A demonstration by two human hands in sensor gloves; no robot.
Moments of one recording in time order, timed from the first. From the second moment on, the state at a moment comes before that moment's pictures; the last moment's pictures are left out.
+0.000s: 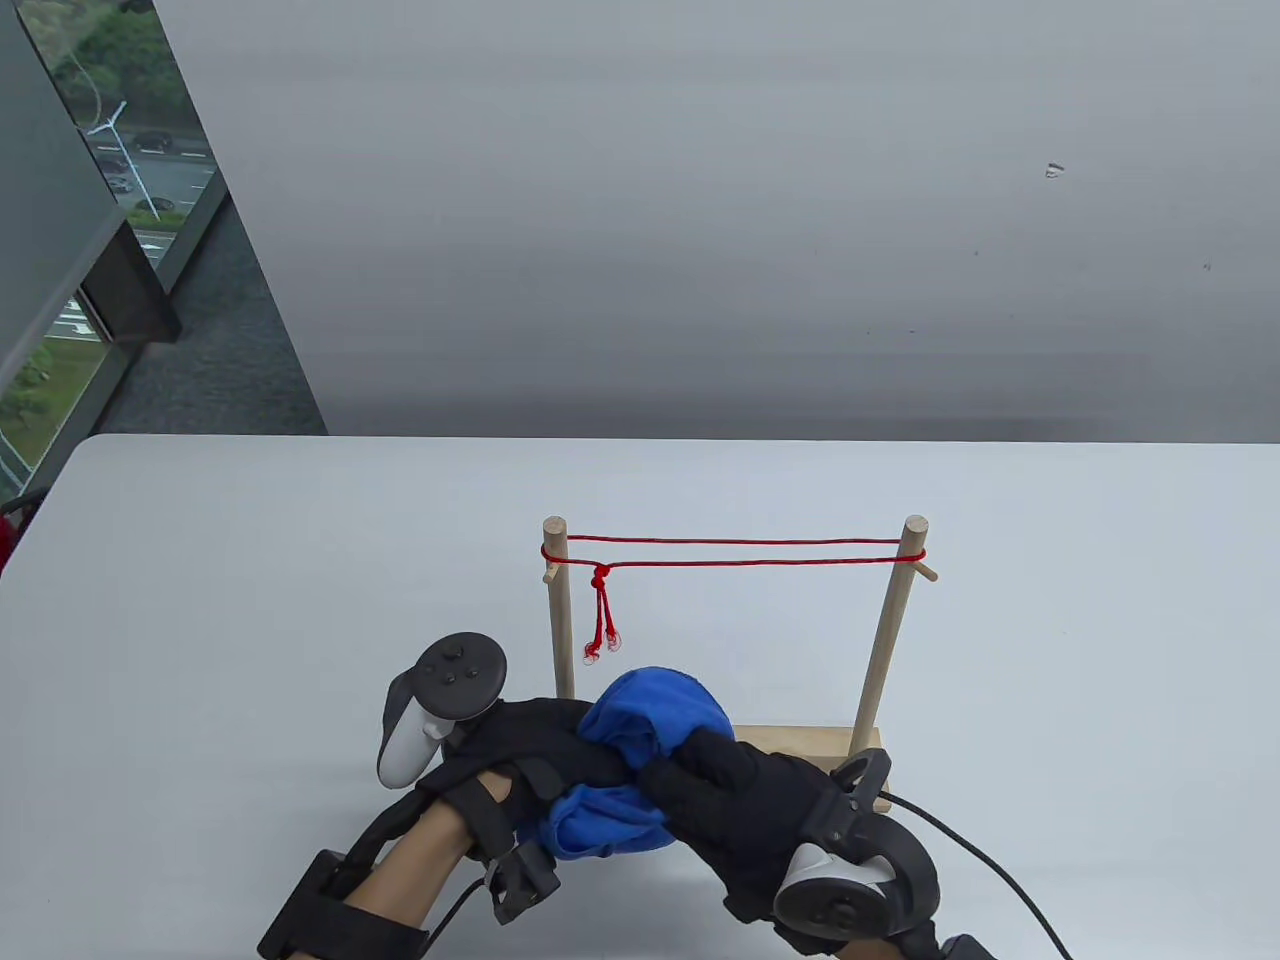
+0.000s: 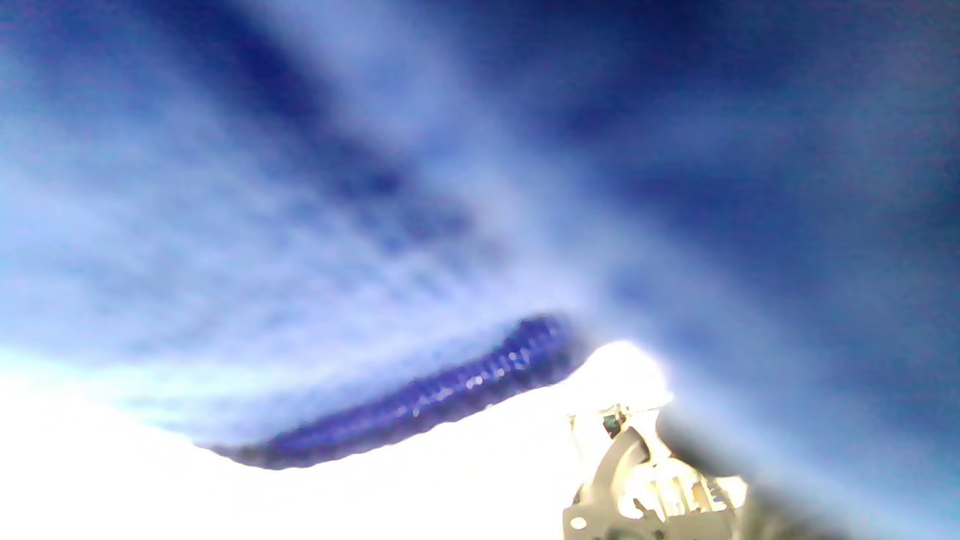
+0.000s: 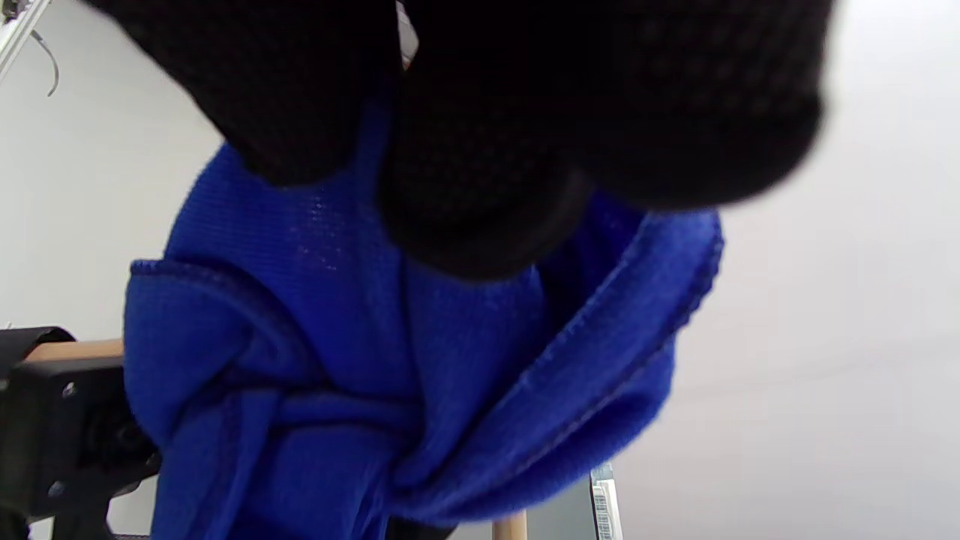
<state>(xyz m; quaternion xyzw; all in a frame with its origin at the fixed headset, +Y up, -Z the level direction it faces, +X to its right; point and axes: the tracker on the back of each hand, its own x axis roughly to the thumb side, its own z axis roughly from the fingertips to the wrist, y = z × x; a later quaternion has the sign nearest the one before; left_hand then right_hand) -0.155 -0.676 -0.328 -0.24 -0.18 0.49 0.82 0.088 -0.618 -0.230 0.40 -0.30 0.85 0.20</state>
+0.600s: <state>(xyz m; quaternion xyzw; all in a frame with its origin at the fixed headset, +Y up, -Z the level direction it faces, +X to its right) -0.155 -0.703 -0.335 -0.29 -0.18 0.45 0.82 0.120 -0.582 -0.240 0.31 -0.29 0.89 0.18</state>
